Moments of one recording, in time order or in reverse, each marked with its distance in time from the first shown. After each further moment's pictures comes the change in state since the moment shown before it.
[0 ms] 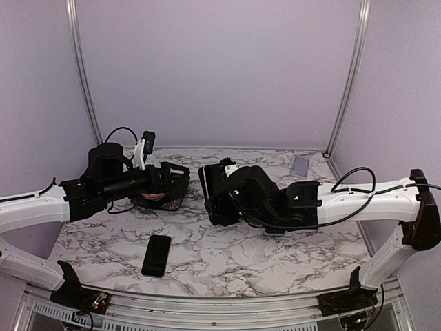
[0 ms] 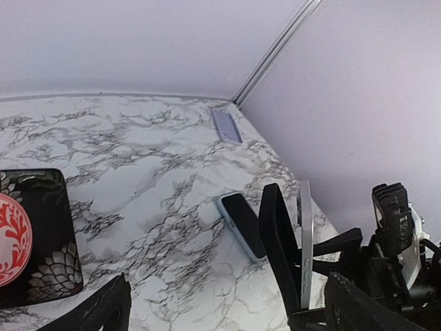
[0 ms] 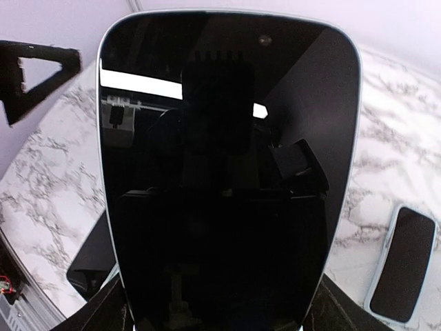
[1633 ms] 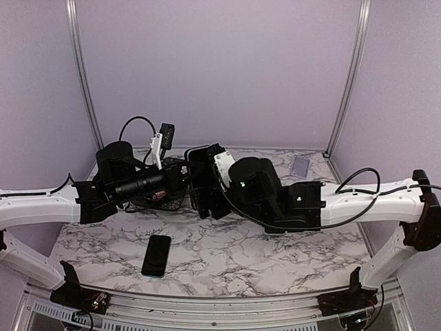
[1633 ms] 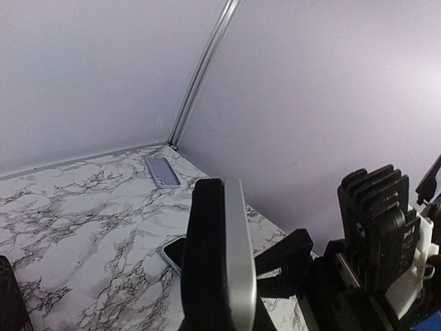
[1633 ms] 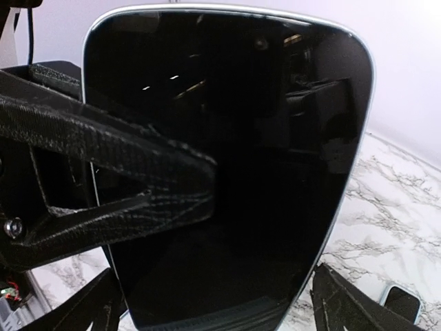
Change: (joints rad) left arm -0.132 0.097 0.062 0.272 0.017 0.135; right arm 0.037 -0.007 0.039 0.240 0.047 -0.272
